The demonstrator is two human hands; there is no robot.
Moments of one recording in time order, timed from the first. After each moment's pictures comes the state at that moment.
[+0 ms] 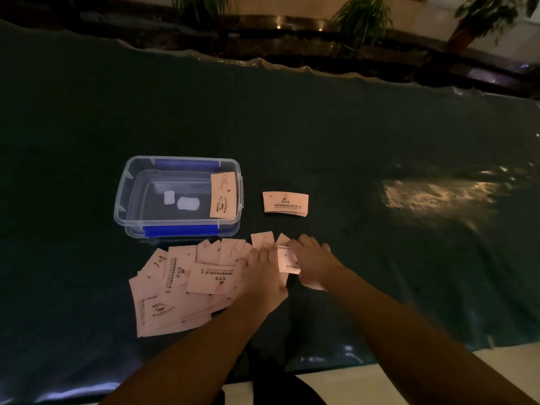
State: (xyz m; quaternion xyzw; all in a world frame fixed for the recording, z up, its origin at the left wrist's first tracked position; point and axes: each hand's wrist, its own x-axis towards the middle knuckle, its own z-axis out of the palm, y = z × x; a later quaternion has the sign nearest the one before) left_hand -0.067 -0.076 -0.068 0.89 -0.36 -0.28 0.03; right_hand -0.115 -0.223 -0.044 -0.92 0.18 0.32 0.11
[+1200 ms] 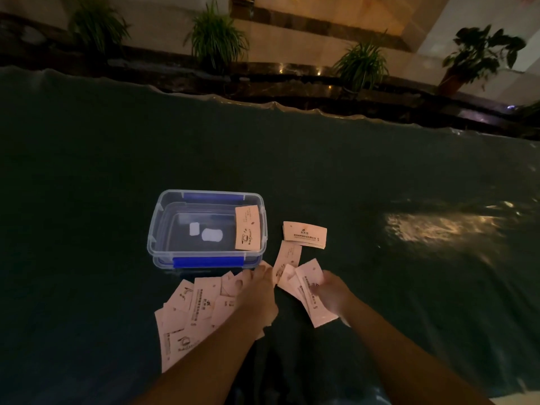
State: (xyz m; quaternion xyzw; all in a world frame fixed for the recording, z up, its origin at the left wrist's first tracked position) left_hand -0.007 -0.047 -0.071 0.90 -0.31 -0.30 0.04; right_hand -0.098 -0.200 -0.035 -0.75 0.48 0.21 0.40
